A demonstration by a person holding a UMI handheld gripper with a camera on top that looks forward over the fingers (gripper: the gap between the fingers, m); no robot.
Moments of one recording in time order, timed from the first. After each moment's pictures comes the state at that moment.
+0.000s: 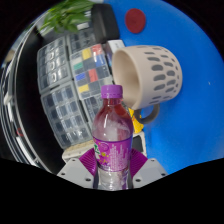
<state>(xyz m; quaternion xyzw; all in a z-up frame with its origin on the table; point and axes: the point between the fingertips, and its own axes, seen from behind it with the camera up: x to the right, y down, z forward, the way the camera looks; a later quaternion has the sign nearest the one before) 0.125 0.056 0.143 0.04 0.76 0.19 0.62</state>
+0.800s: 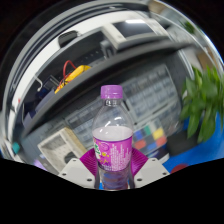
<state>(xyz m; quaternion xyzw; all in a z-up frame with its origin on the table) 0.130 -0.080 0.256 -0.41 0.65 -0.30 0.57</state>
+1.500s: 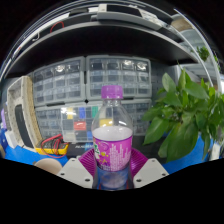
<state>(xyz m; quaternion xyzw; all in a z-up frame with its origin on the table) 0.148 -0.248 0.100 -0.50 0.61 -0.46 0.41</state>
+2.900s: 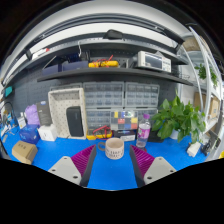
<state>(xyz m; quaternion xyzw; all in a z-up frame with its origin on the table) -0.117 -0.059 0.226 -0.55 0.60 -0.43 0.39</state>
